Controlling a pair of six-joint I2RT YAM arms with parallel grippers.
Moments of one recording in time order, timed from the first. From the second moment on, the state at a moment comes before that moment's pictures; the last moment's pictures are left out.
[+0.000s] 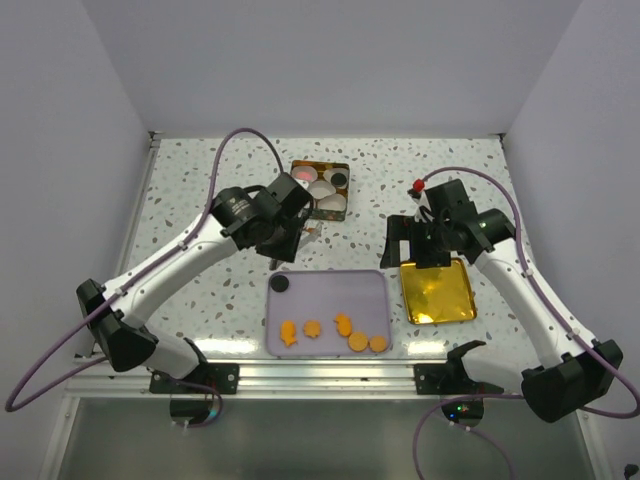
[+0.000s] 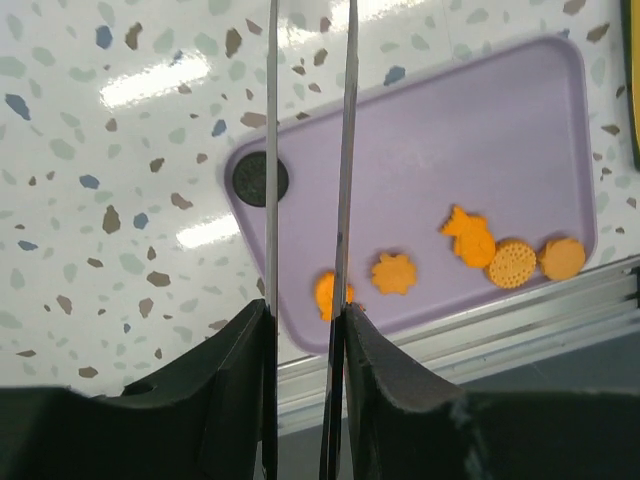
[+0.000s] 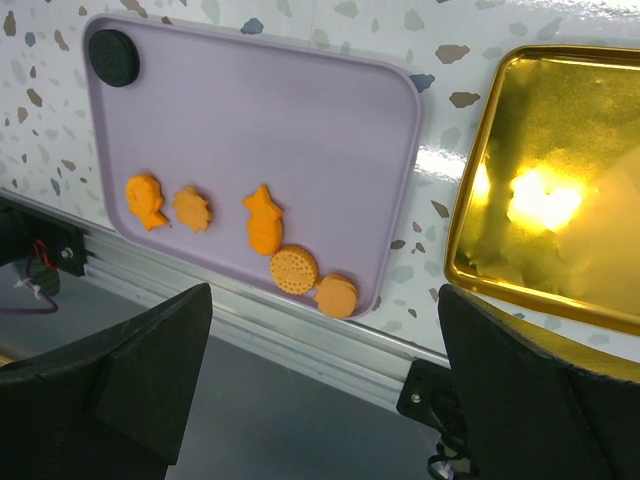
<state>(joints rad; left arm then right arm) -0.85 1.45 1.55 -1.22 -0.19 -0.52 0.39 1.17 1.19 -1.08 -0.21 0.38</state>
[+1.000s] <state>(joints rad) -0.63 1.84 1.94 -1.18 -0.17 -0.38 0.39 1.16 1.20 -1.12 -0.19 0.37</state>
